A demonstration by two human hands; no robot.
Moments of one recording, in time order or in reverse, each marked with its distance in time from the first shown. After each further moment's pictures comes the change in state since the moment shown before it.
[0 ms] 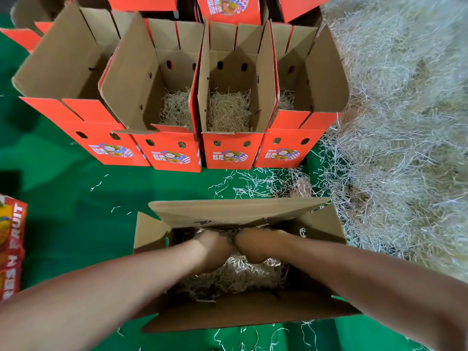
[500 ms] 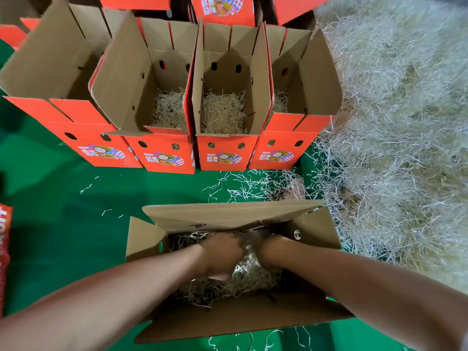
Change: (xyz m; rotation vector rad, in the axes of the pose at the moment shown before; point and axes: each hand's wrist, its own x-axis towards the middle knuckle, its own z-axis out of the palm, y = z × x) left_hand 0.009 0.013 -0.003 -0.019 0.327 0.145; right_hand -0.015 0.016 0.018 -0.257 -0.291 0.215
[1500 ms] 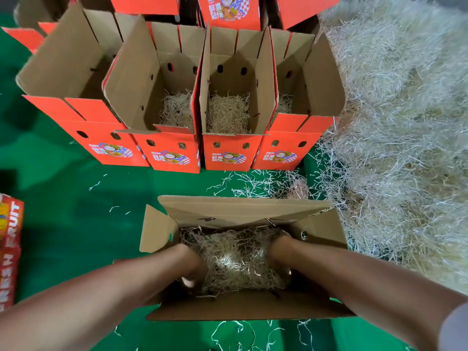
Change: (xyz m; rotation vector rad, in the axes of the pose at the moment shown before) left_hand -0.035 -0.016 0.022 0.024 -0.715 -0.027; right_hand 0.012 0.002 0.015 -0.256 -0.149 -0.022
